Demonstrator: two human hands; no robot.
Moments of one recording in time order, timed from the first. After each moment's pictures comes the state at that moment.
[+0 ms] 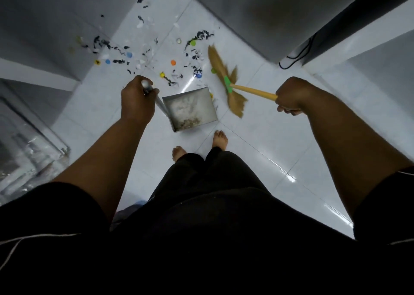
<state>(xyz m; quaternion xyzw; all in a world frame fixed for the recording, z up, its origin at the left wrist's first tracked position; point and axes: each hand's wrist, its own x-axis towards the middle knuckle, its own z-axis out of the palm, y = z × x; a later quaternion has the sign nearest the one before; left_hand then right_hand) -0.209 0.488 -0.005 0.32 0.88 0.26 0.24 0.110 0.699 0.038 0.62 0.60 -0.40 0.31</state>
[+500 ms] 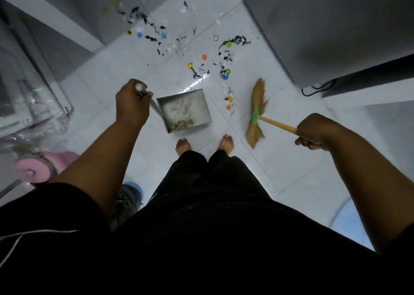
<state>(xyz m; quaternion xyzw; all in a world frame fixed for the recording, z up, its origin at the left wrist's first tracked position) -0.278 0.361 -0.012 0.17 0.92 0.30 0.20 0.056 0.645 0.057 0.66 0.55 -0.37 0.35</state>
